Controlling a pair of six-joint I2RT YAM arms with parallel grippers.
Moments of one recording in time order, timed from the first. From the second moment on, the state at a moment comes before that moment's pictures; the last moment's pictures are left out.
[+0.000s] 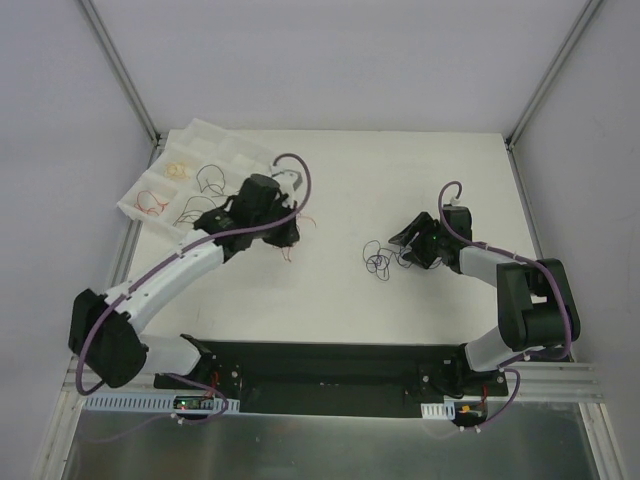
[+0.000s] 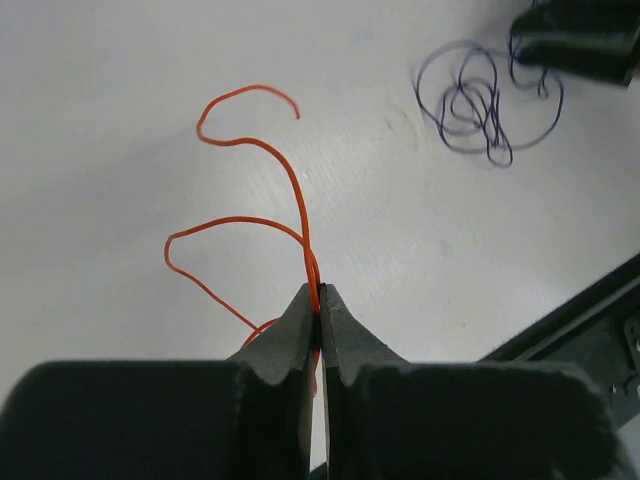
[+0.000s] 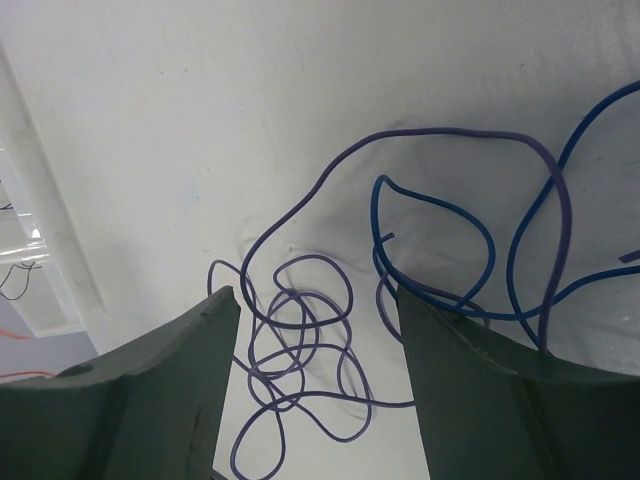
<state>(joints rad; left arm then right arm) -0.66 1.36 1.07 -0.53 0.12 -0.33 0.14 1.53 0.64 0.06 -0.33 0.86</state>
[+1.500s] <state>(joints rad) 0.51 1.87 1.50 -0.43 0.34 -1.13 0.12 1.61 0.64 0.18 -0.50 0.87</state>
